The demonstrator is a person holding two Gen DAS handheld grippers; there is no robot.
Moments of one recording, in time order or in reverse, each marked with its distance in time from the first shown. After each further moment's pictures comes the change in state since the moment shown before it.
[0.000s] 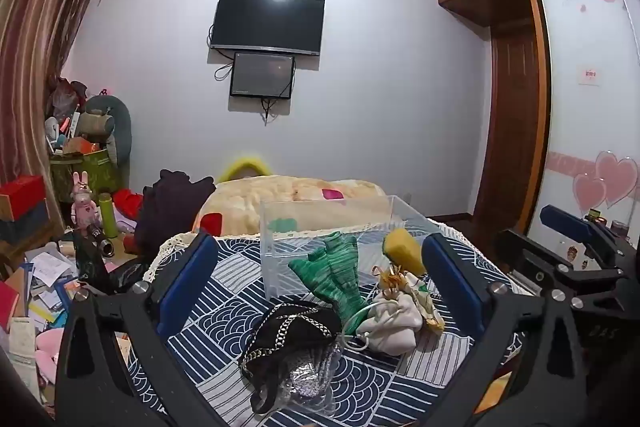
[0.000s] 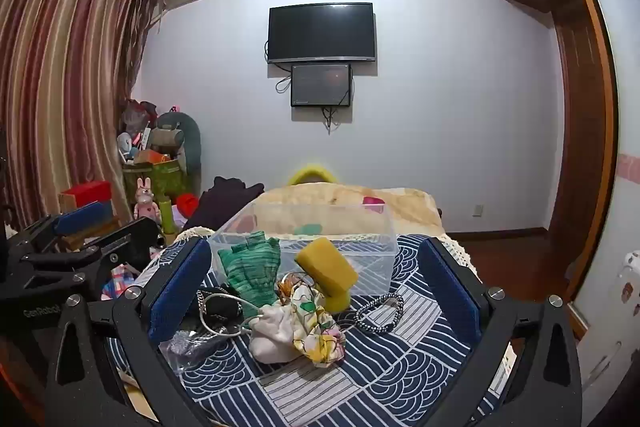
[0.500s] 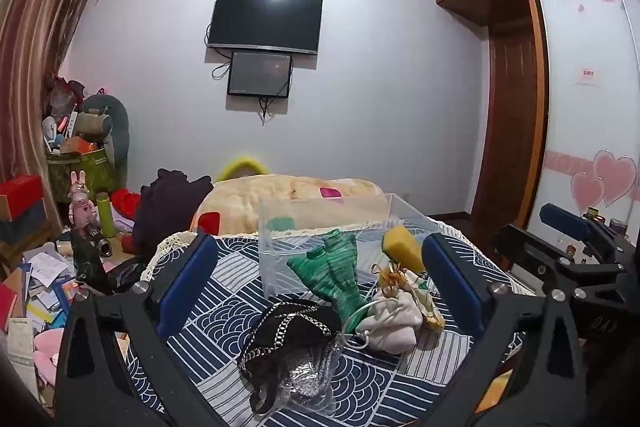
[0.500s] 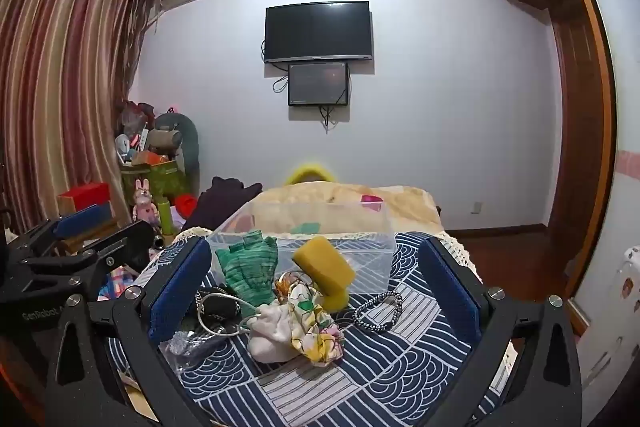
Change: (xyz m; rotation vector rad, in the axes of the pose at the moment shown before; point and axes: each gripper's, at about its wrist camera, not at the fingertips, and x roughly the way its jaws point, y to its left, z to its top) left arm 0.003 0.001 -0.004 -0.015 -0.021 -0.017; right arm 0.002 0.001 -0.002 0.002 0.010 -0.004
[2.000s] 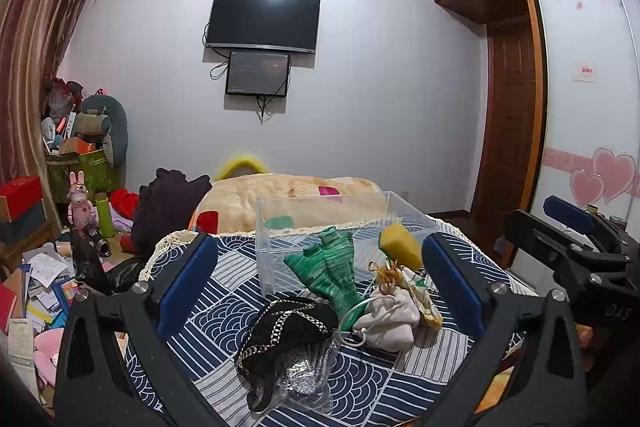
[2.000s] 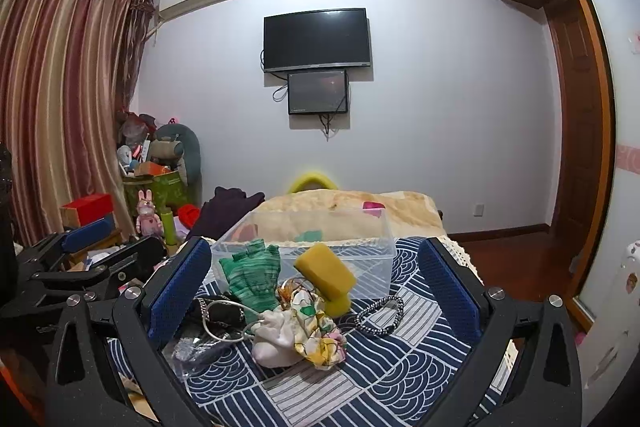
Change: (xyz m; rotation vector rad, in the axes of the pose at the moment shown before) left arm -0.001 -0.003 -0.002 0.014 0.008 -0.001; right arm -0.009 -0.004 0.006 0.026 -0.030 0.009
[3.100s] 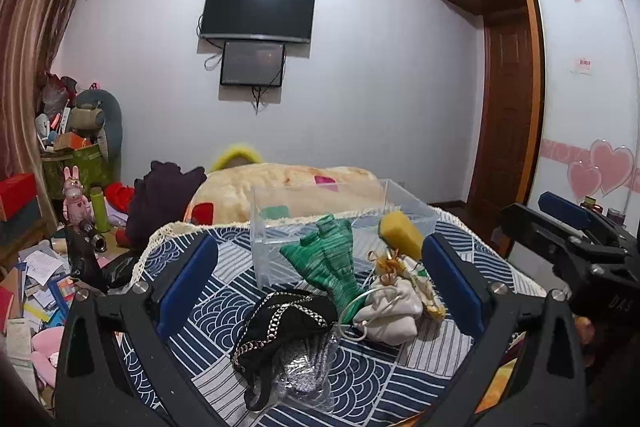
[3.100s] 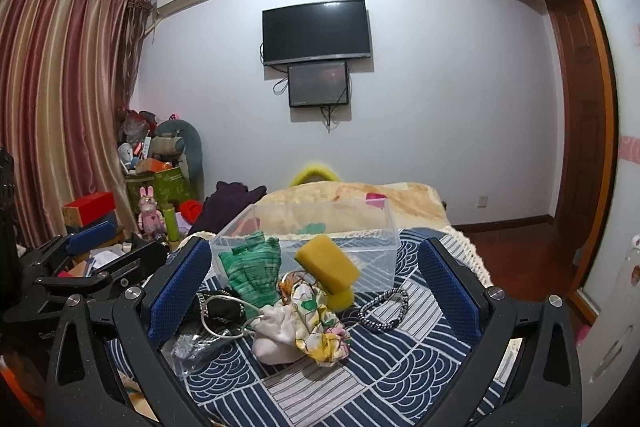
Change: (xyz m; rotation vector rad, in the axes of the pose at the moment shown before) left arm 0.016 0.003 -0.004 0.005 0.055 -0.020; right arm 0.012 -0.006 -0.007 0.030 0.034 0.019
